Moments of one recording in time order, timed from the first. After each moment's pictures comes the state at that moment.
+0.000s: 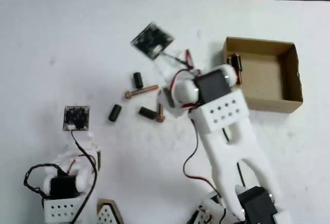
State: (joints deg) left arm -11.6 -104.1 96.7 74.2 -1.9; right arm -29.9 -18.2 2.2 89.9 26.4
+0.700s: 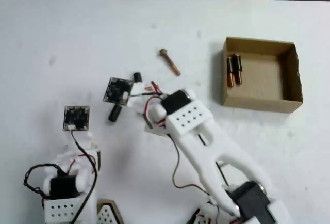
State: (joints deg) left arm -11.6 -104.1 96.7 74.2 -1.9; right arm -38.0 -11.9 25.9 66.4 43.8
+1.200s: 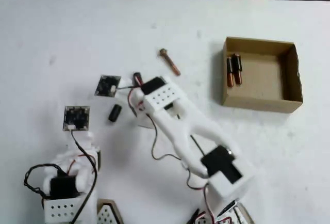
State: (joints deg) left arm -11.6 -104.1 96.7 74.2 -1.9; right arm -38.7 12.4 9.5 66.1 44.0
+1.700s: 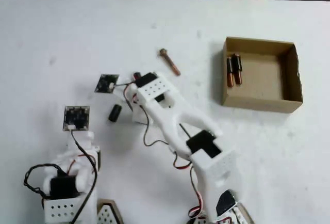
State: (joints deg) left arm -11.6 -104.1 96.7 74.2 -1.9; right arm -37.3 27.2 -1.1 66.1 44.0
